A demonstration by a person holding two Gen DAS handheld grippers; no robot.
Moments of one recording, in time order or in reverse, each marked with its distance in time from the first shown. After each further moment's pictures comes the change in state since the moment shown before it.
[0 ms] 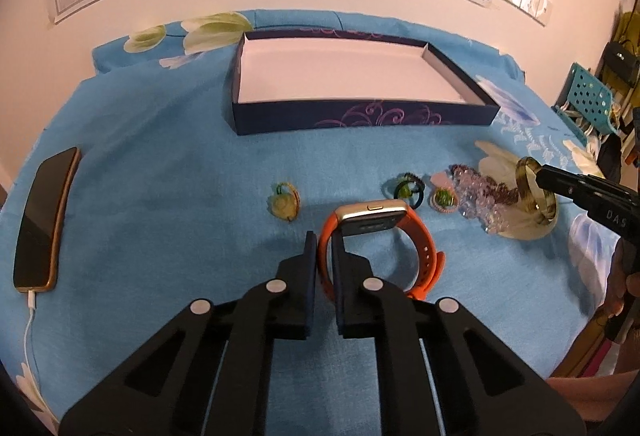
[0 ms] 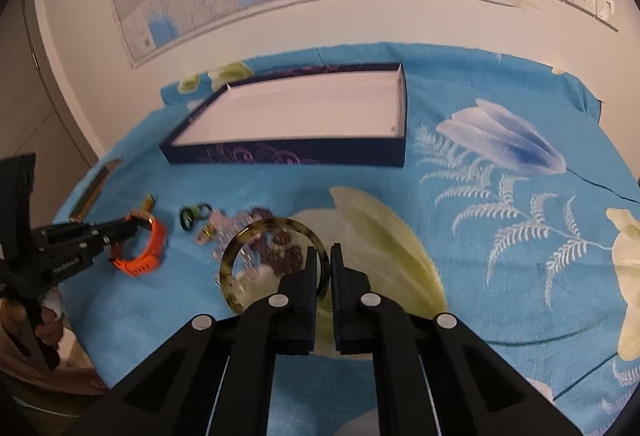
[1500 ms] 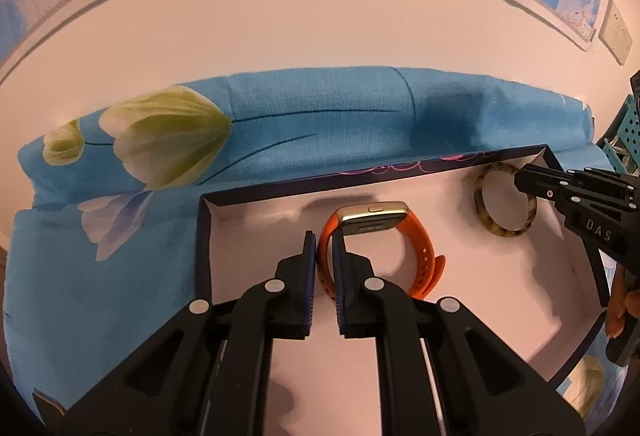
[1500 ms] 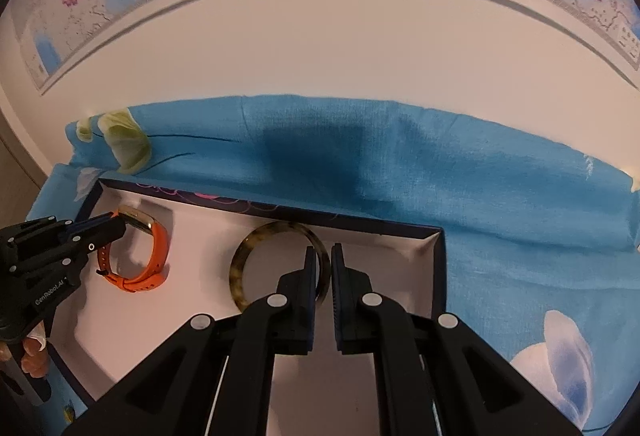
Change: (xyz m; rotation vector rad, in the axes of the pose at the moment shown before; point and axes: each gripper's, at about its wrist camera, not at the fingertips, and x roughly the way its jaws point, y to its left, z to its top) left arm 0.179 0.031 0.220 0.031 0.095 0.057; right arm 0.202 -0.033 0.208 -0.023 0.170 -0.151
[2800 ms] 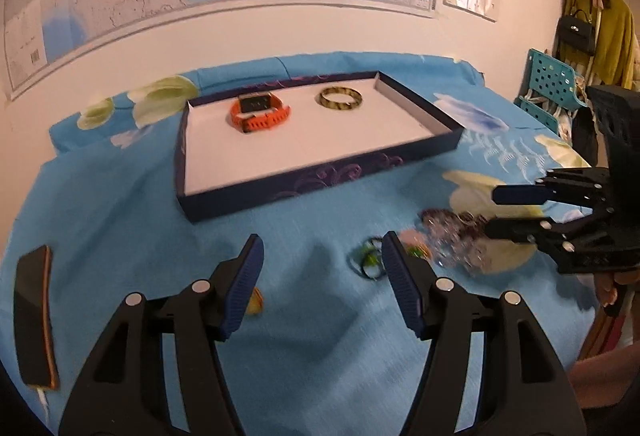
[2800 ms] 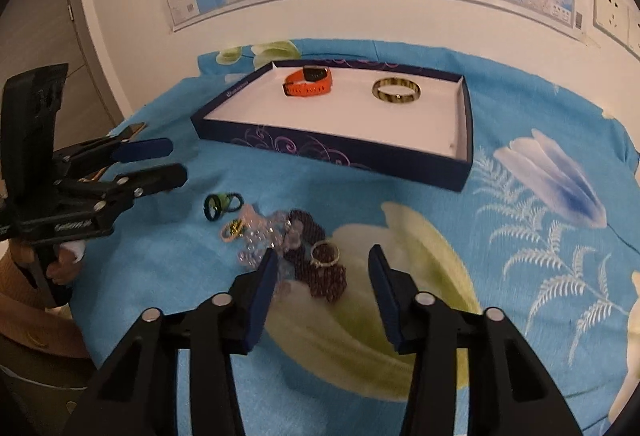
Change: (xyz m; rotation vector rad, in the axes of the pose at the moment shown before) left arm -0.148 -0.055 -0.212 0.162 -0.227 -0.135; right arm -0.145 0.042 -0.231 -0.146 -0.114 0.185
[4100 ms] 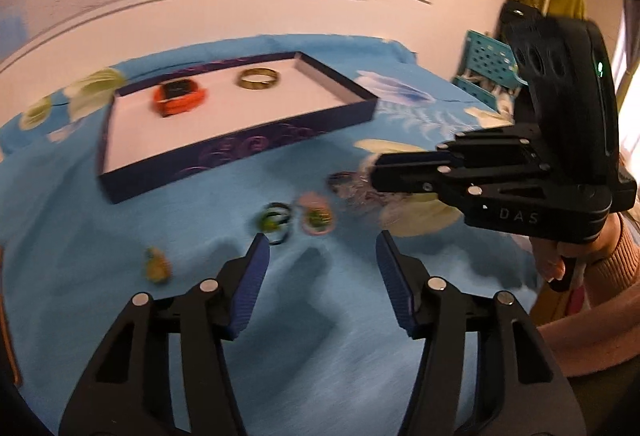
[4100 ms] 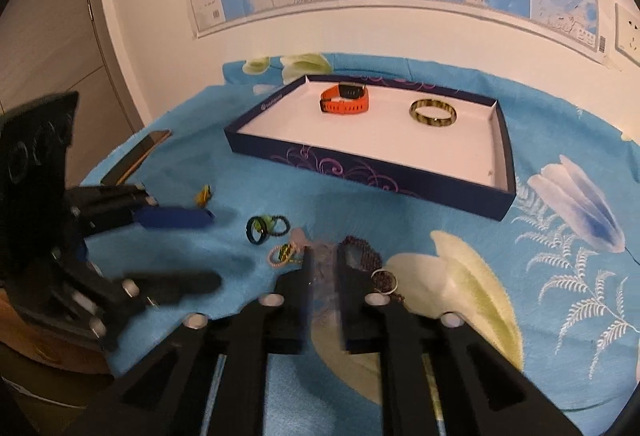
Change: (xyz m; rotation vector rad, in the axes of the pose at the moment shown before) left arm -0.005 -0.033 -0.014 0.068 0.047 -0.239; right arm 0.000 0.028 0.013 -0.041 -0.057 0.072
